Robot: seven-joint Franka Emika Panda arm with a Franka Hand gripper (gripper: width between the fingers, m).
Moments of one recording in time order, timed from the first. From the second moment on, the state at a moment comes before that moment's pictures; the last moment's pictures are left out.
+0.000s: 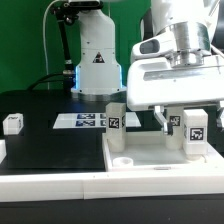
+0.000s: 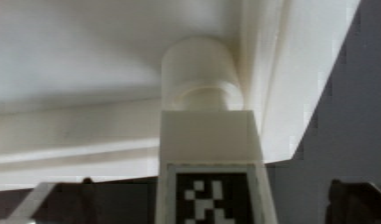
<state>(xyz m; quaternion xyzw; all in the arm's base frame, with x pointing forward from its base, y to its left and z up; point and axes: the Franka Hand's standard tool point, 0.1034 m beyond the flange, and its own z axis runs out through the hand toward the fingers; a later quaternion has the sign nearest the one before) 0.601 0.120 0.069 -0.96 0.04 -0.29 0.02</state>
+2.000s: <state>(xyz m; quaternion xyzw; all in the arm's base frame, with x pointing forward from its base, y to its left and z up) 0.613 0.113 0.091 -1.00 0.05 -0.03 0.05</state>
